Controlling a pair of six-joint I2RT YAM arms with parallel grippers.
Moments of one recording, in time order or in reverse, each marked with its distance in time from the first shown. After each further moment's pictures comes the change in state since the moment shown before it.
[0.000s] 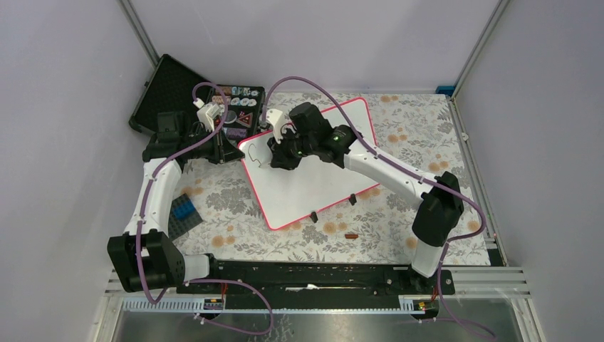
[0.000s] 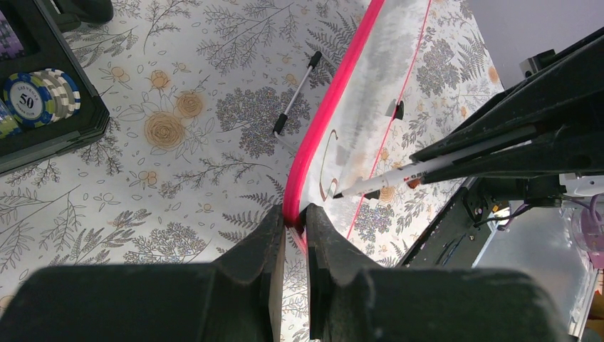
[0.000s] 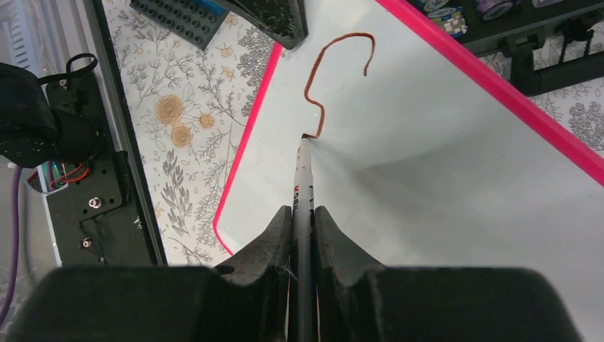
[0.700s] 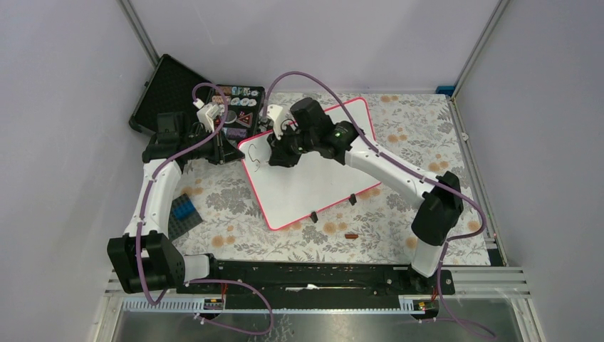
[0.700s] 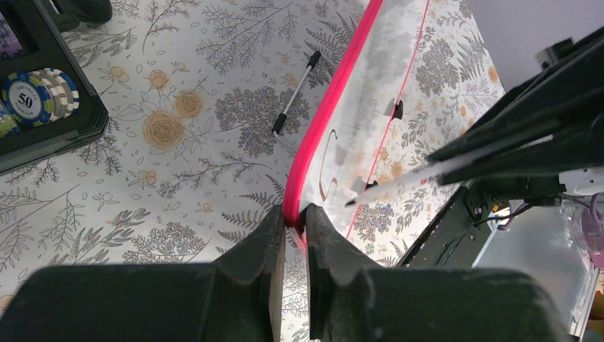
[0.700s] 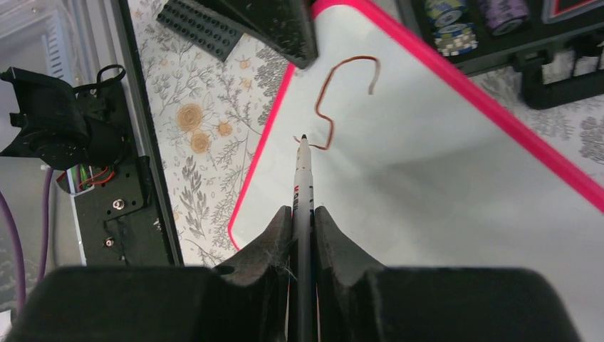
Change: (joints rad) left arm 0.000 -0.008 -0.005 0.000 0.001 0.000; right arm 0.001 0.016 0.047 -0.023 -0.060 0.019
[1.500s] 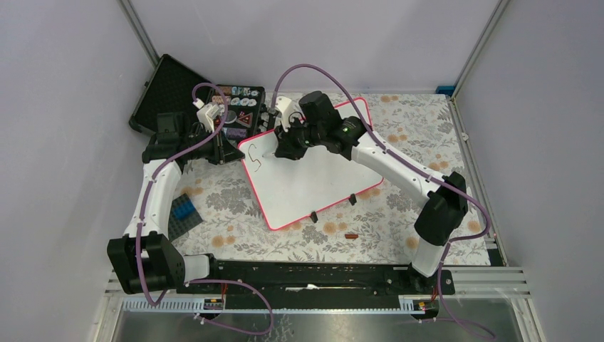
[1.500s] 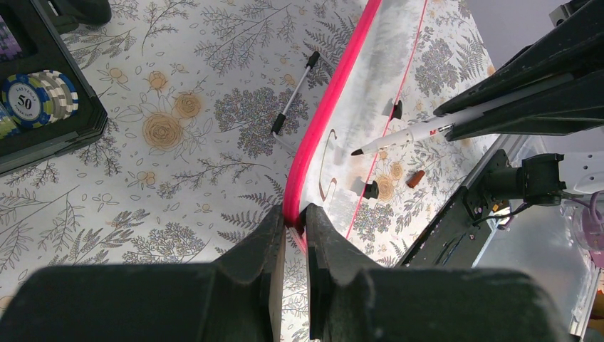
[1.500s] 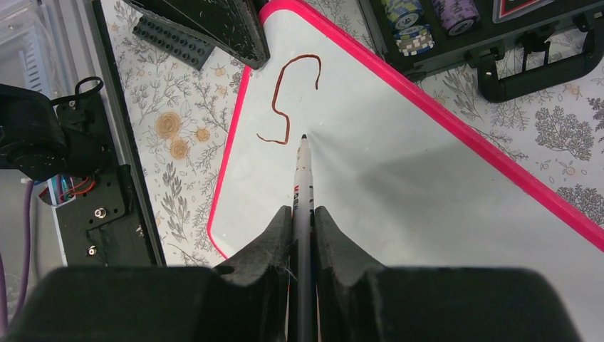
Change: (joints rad) left arm 0.000 -0.005 0.000 0.000 0.002 0.001; right arm -0.059 -0.029 0.000 0.000 0.011 -0.008
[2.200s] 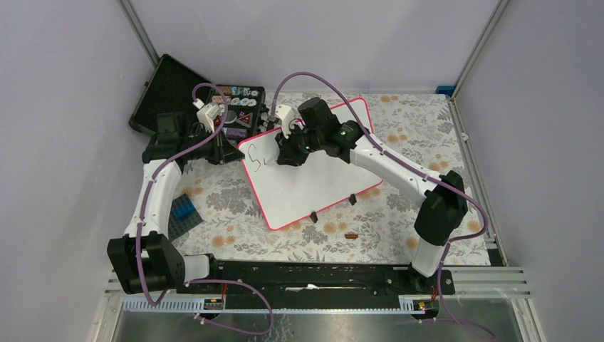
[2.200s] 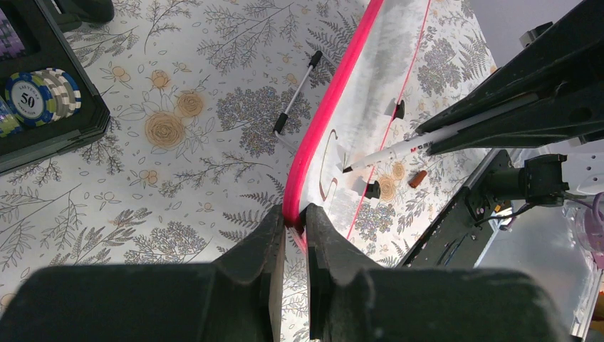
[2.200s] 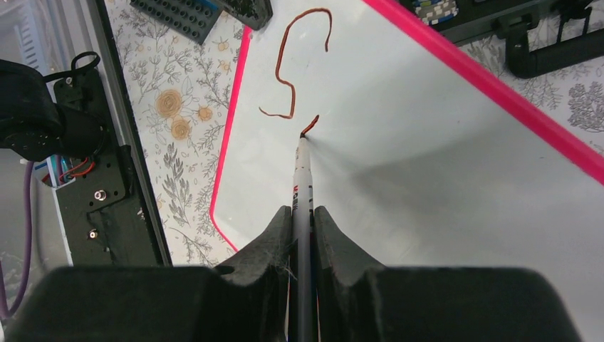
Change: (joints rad) left arm 0.000 0.000 -0.002 0.000 -0.005 0.001; right arm 0.000 0.002 -0.054 0.002 -0.009 -0.008
